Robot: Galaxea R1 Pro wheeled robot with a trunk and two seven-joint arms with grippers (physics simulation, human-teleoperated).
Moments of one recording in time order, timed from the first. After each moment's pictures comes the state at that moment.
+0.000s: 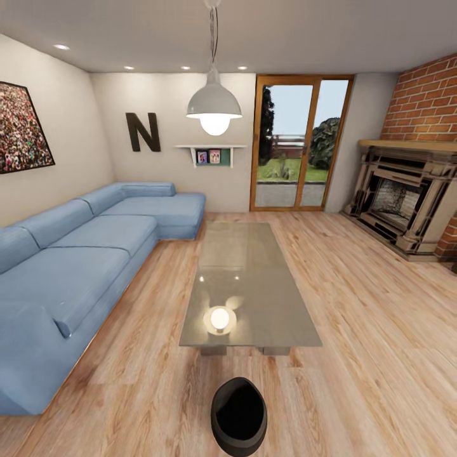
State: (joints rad) left arm -0.38 0.09 -0.07 0.05 0.35 0.12 -0.02; right arm -0.32 -0.09 0.40 0.03 -0.44 0.17 0.08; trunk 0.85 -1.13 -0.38
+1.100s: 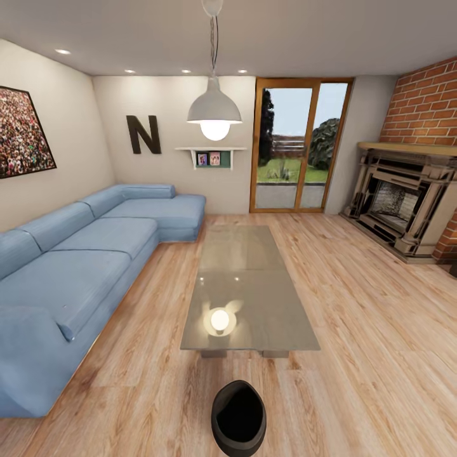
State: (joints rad) left arm -0.38 0.05 -0.07 0.05 0.35 0.11 -0.01; right arm -0.32 -0.08 0.40 0.05 -0.44 0.17 0.08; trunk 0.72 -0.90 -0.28
